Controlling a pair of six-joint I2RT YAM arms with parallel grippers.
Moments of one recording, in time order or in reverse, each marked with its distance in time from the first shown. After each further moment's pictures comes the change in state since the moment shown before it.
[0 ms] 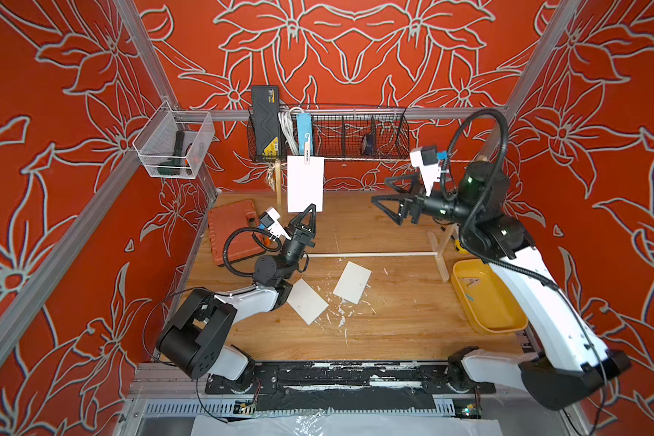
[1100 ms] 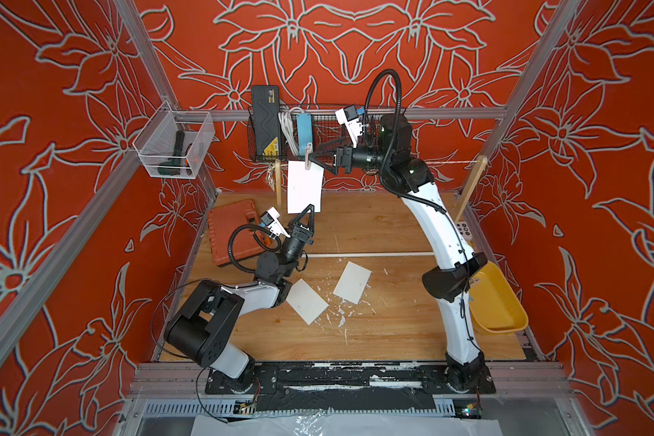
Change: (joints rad) left arm 0.039 0.072 0.002 0.001 0.015 -0.096; right arm 0.121 0.875 1.045 -0.069 -0.139 0.199
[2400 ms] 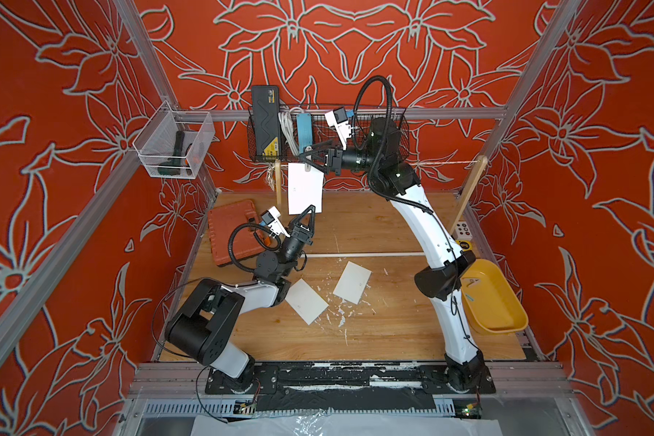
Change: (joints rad) left arm 0.020 0.009 0.000 0.001 0.059 -0.023; right arm 0.035 0.060 0.033 0.111 -0.036 0.041
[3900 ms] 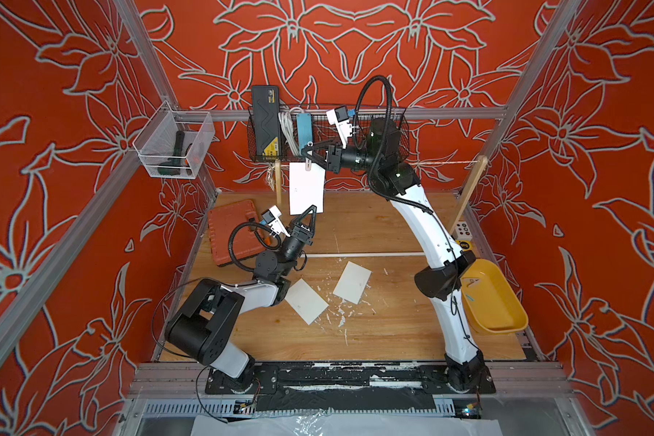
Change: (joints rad) left arm 0.005 0.000 0.005 0.000 0.026 -0.027; right arm 0.000 0.000 0.000 -0.006 0.105 -0.012
